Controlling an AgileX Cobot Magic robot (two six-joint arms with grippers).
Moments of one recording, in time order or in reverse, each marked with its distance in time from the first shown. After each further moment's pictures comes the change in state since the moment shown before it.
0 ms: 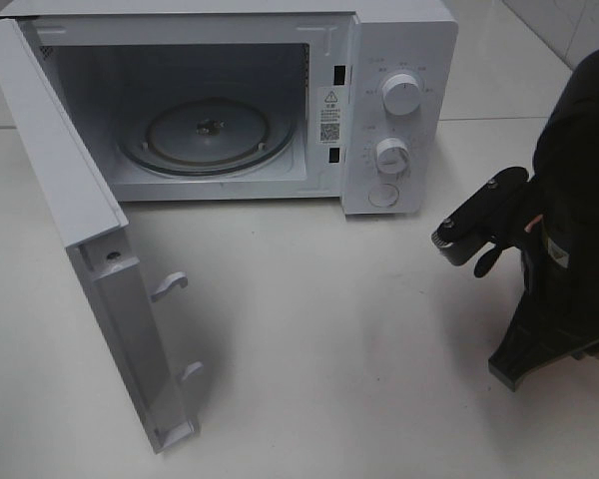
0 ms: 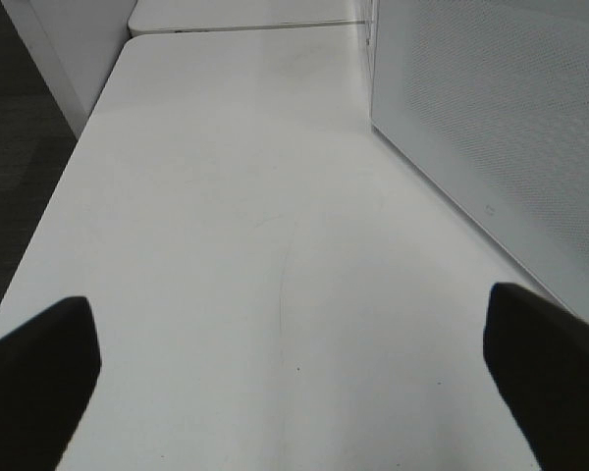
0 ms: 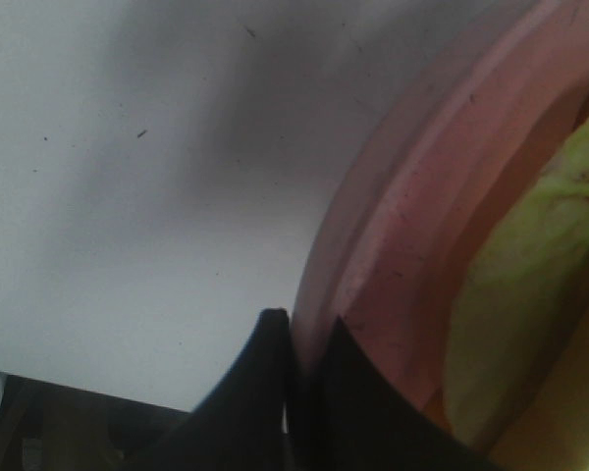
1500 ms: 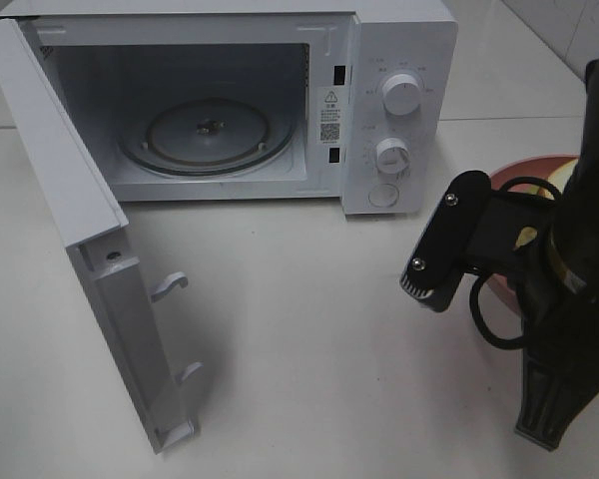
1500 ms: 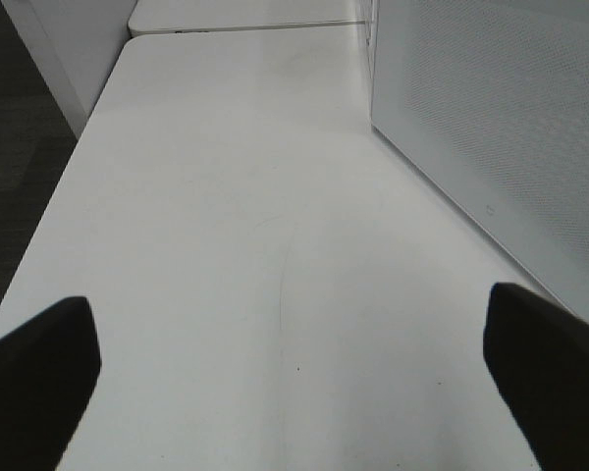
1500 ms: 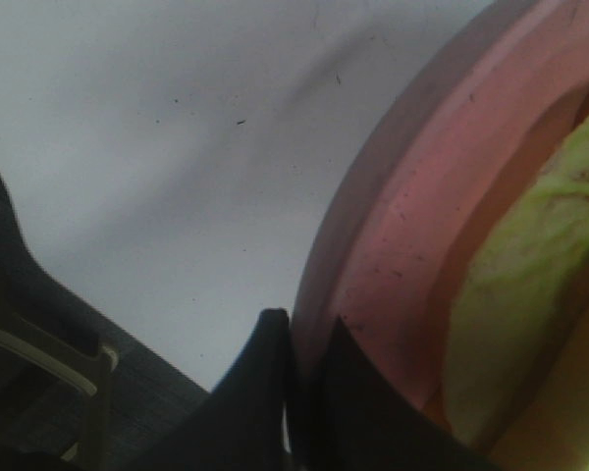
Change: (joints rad) left arm 0.000 0.000 0.000 0.000 0.000 0.000; right arm 0.280 -0.148 0.000 -0.043 0.115 -0.128
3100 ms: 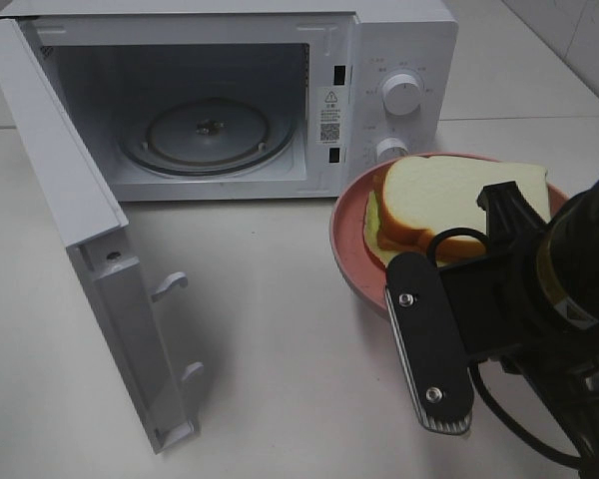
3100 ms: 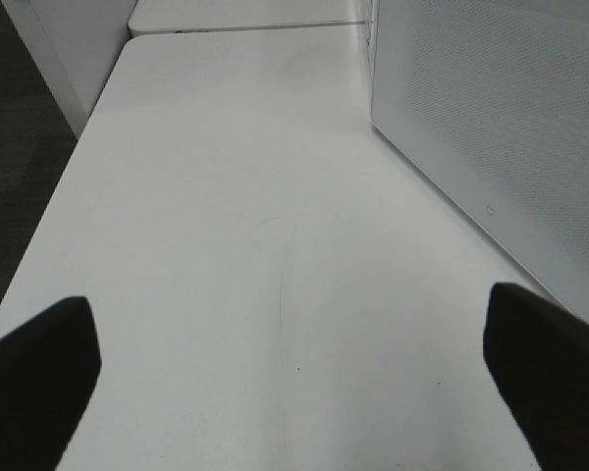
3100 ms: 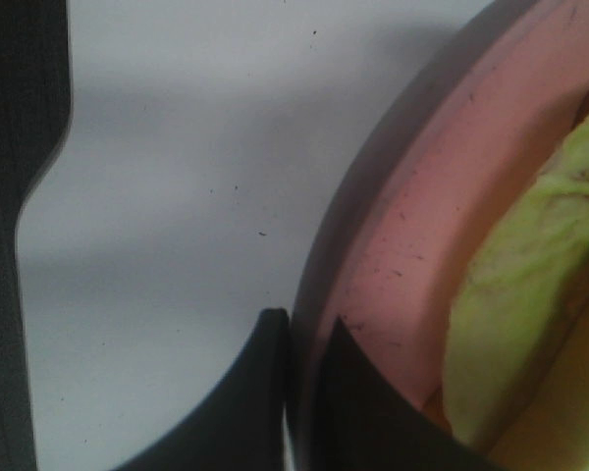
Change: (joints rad) left arm 0.000 0.000 0.000 0.000 0.000 0.000; right arm 0.051 -0.055 0.058 0.000 -0.214 -0.649
